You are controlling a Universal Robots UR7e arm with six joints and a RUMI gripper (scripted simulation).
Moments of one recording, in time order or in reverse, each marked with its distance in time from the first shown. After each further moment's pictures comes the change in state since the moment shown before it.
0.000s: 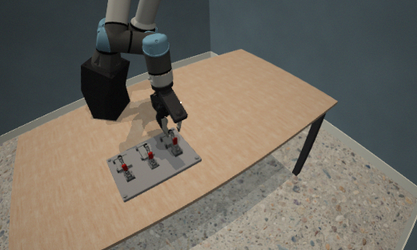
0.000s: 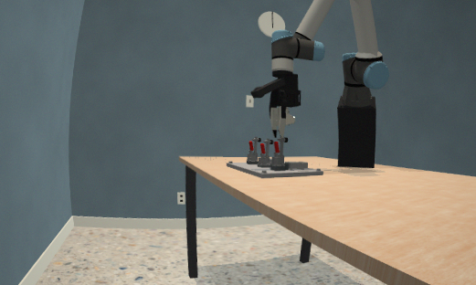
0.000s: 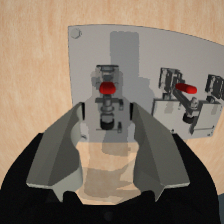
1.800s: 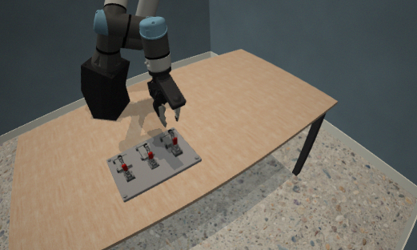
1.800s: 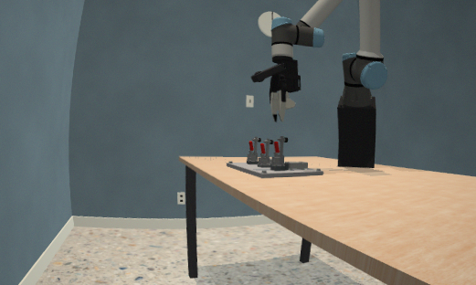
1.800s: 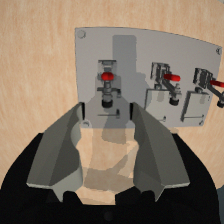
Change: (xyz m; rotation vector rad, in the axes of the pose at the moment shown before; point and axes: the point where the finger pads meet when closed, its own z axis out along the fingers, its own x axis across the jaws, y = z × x) arm 0.000 0.000 -0.053 0.002 0.001 0.000
